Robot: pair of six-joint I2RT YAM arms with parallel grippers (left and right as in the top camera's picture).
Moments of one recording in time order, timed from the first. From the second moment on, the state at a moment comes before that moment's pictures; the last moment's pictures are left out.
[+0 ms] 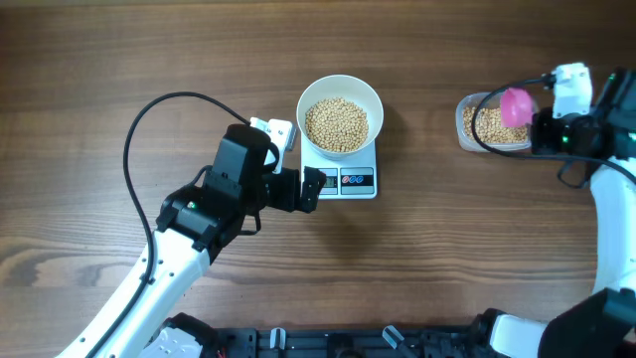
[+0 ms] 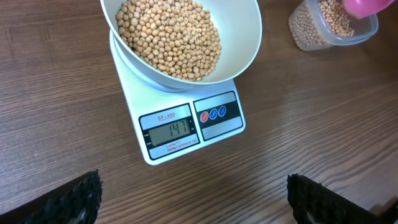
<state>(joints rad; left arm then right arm) -0.48 1.18 0.90 -0.56 0.21 -0.30 -0.36 1.46 1.17 -0.67 -0.25 -0.45</state>
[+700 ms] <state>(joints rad) -0.48 1.18 0.90 -0.56 0.21 -0.30 -0.31 1.56 1.17 -0.75 -0.26 -0.43</state>
